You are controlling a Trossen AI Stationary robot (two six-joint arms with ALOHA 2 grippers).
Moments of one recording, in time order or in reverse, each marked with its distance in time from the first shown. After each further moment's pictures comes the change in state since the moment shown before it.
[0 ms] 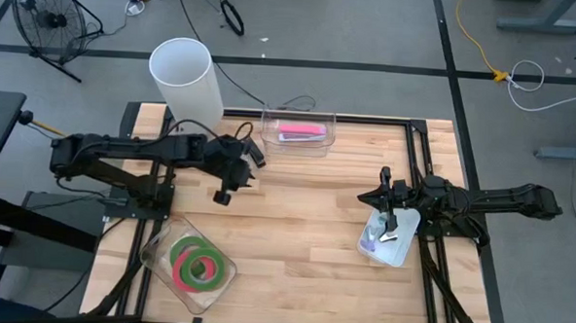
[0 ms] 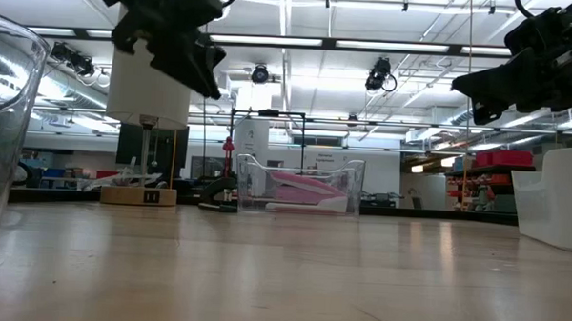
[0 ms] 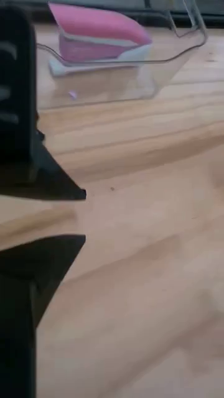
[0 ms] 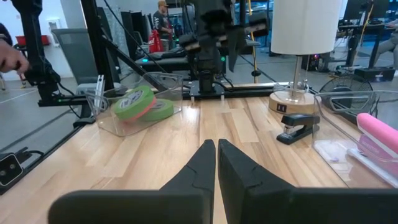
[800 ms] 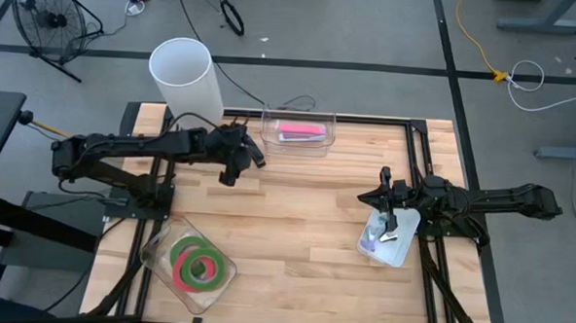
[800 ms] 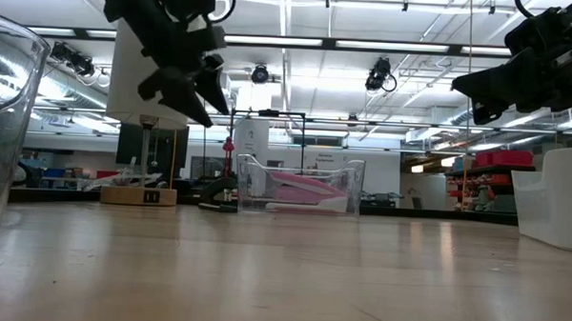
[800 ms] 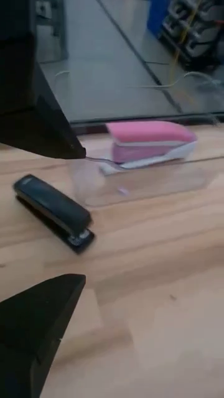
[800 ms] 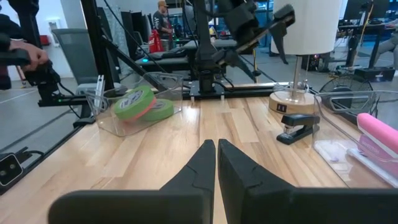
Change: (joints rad) left arm 0.101 0.005 -0.071 0.125 -0.288 0.226; right arm 0.000 0.000 0.000 0.000 0.000 0.000
